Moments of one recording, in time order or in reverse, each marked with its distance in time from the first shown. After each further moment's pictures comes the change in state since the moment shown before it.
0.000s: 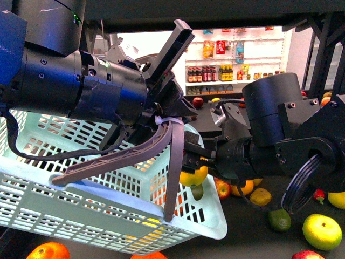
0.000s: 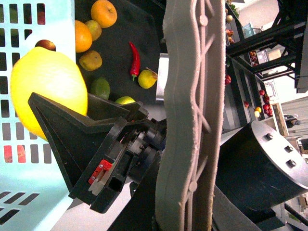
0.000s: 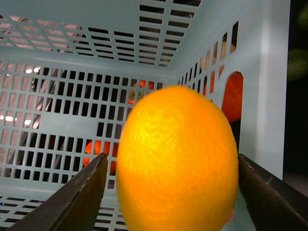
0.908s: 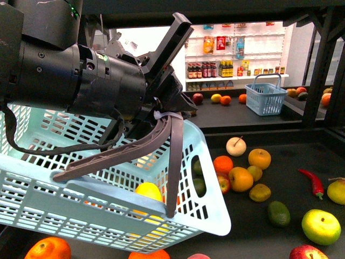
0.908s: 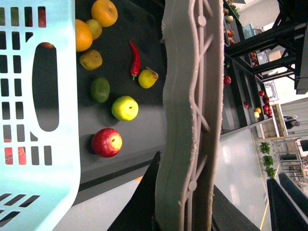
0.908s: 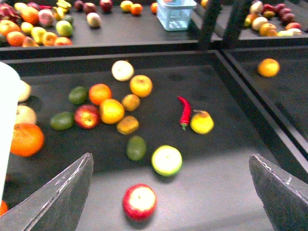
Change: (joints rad) left arm 0.000 0.000 0.000 0.000 0.000 -0.008; right arm -0.295 -1.094 -0.691 -0.225 0.504 -0.435
